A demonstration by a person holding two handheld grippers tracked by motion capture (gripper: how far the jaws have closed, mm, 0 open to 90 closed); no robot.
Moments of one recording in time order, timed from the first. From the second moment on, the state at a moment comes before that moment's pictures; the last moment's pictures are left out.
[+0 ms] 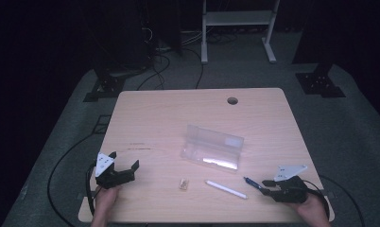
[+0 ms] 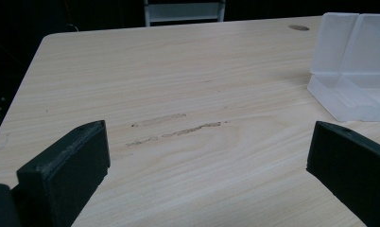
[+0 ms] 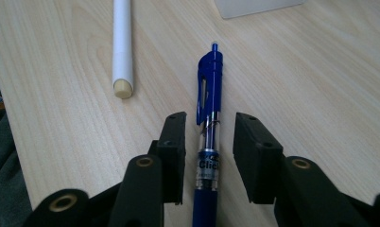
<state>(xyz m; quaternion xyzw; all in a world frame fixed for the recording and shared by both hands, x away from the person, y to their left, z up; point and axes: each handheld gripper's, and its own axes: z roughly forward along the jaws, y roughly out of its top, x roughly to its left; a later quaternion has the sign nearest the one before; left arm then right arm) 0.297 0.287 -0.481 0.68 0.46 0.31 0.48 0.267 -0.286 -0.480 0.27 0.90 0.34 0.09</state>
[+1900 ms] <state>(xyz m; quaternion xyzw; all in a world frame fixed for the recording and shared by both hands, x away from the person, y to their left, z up) 0.297 0.288 -0.481 0.68 0.46 0.31 0.48 0.266 -0.272 -0.462 0.25 0.89 0.35 0.12</state>
